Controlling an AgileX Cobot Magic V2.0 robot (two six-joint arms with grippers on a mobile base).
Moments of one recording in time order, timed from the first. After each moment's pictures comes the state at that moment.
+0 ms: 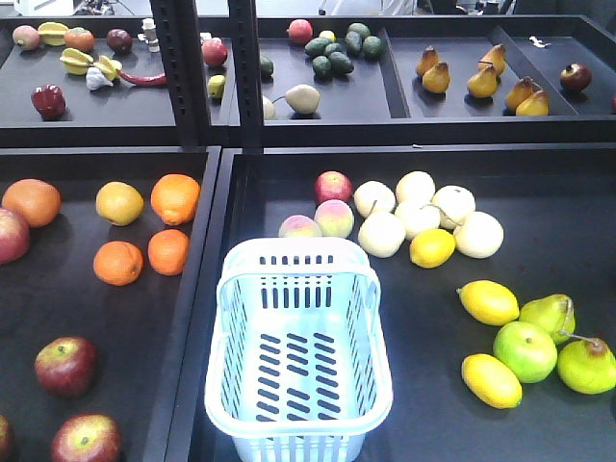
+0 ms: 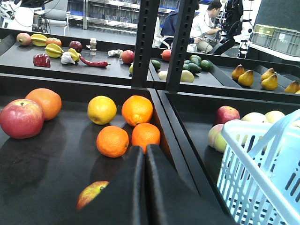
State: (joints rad) left arm -0.03 -0.01 0.03 -0.01 0.15 -0.16; right arm 0.07 -0.01 0.03 -0.06 0.12 0.07
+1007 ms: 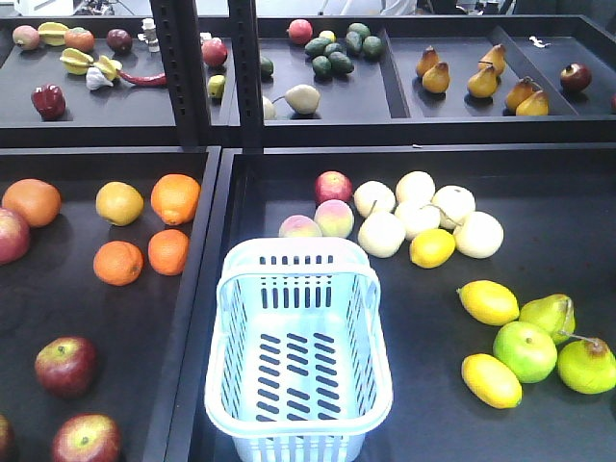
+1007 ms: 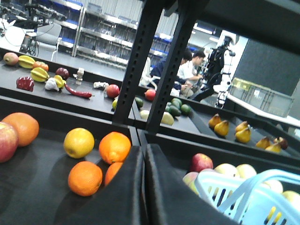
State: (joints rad) left arm -0.03 -0.01 0.03 -0.12 -0.01 -0.22; right arm 0.07 -0.01 0.03 -0.06 0.12 0.07
